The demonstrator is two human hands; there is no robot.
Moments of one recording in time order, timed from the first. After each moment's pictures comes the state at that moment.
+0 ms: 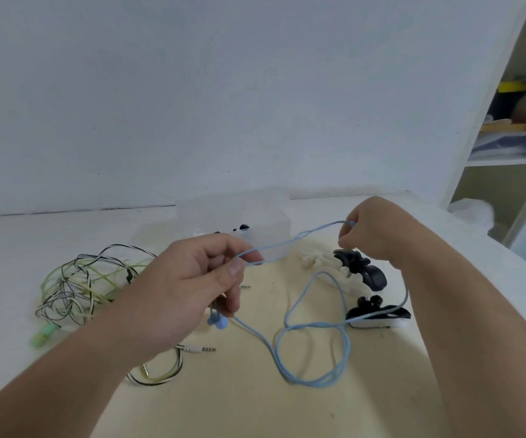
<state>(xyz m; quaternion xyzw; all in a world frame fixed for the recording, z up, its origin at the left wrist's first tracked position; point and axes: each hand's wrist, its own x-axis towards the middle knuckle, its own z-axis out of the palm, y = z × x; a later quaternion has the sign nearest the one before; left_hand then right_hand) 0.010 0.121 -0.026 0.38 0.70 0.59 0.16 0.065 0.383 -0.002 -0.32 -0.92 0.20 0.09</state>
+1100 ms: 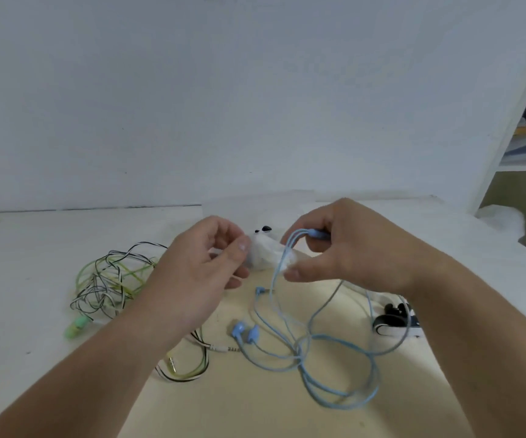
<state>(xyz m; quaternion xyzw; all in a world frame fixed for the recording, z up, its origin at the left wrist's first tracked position) -0.002 0.119 -0.028 0.26 0.76 0.60 0.03 0.079 0.311 0.017 0.05 -0.92 0.37 0.10</state>
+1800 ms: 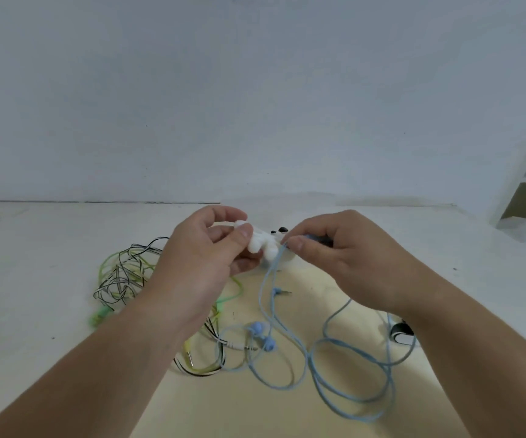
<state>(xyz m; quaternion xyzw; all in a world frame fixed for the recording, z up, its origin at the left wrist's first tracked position) -0.008 0.118 -0.022 0.18 0.63 0.76 0.07 0.070 0.293 0.003 0.04 -0.92 0.36 0.15</state>
